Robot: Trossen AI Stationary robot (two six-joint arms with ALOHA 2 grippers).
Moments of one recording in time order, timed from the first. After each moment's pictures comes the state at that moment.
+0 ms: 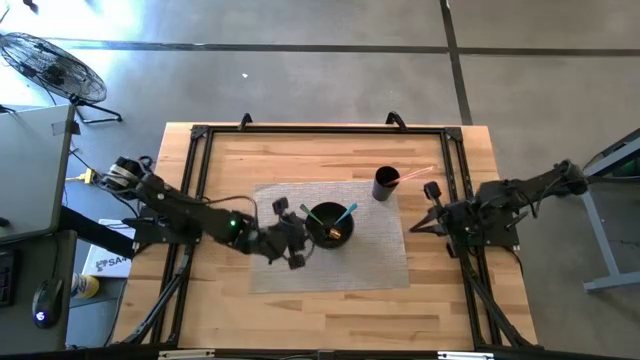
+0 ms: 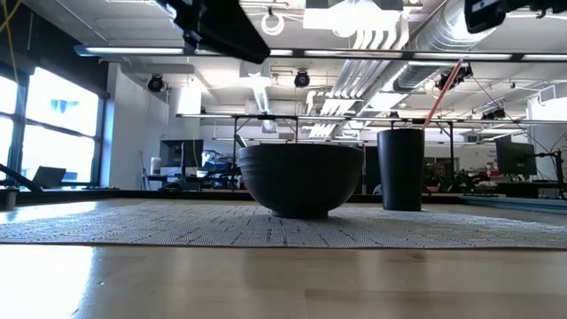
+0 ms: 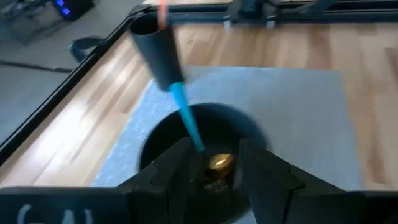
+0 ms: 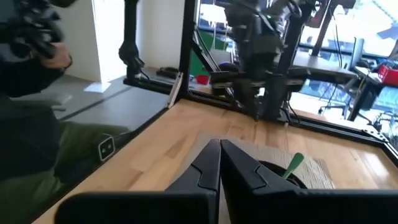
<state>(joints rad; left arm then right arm) -0.40 1.49 1.03 -0.14 -0.68 -0.27 0.33 0.43 0.45 -0.11 0.01 -0.10</state>
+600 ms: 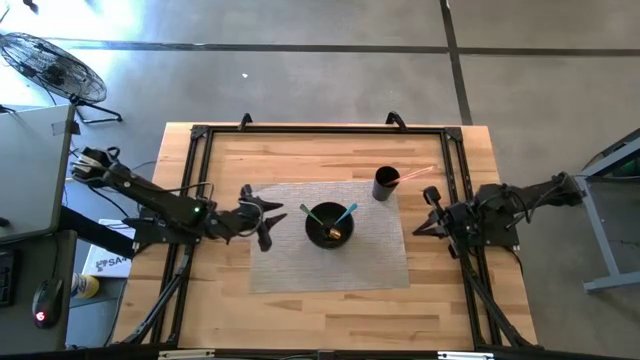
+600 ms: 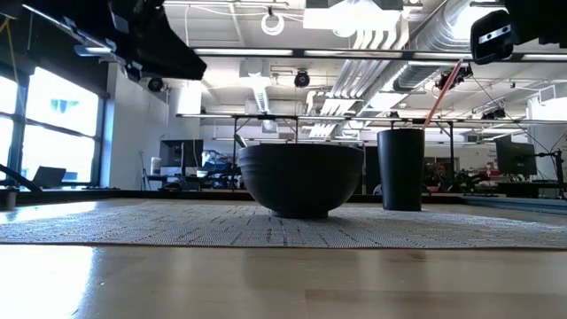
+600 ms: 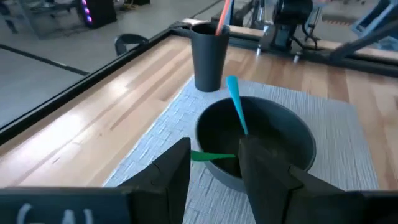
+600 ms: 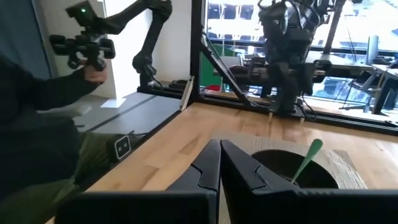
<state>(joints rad) -0.38 1.07 0.55 0.12 -0.74 -0.35 0.26 0.21 0.25 -0.06 -0.11 -0.03</state>
